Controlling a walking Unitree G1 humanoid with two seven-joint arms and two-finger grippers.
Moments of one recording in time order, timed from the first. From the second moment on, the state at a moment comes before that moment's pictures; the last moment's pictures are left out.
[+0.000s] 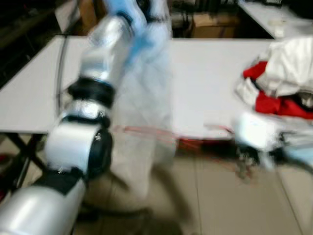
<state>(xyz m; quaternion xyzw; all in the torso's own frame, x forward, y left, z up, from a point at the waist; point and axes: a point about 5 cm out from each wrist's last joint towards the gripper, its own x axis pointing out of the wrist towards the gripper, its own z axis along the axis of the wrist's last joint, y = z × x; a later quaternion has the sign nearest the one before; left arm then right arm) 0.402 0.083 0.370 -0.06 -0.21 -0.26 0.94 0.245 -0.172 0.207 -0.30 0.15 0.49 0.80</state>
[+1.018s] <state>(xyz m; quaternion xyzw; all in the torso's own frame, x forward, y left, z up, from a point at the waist) 0.394 0.191 0.404 -0.04 -0.28 -0.11 0.95 0.397 -0.167 0.322 -0.49 -0.21 0.08 0.84</state>
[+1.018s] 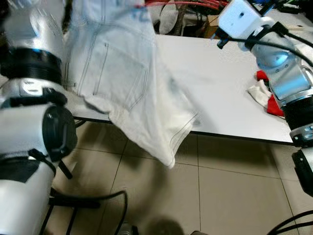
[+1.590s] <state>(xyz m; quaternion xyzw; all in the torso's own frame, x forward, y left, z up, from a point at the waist) 0.412 0.142 0.269 0.00 -0.11 -0.15 0.98 0.346 -0.173 0.230 -0.33 -0.11 0.30 0.89</state>
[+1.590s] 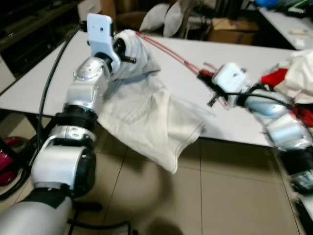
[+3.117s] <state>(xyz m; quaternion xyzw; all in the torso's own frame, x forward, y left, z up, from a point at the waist) 0.414 0.134 0.198 -0.02 -0.01 -0.12 0.99 0.287 -0.222 0.216 -0.29 0.00 0.16 0.94</state>
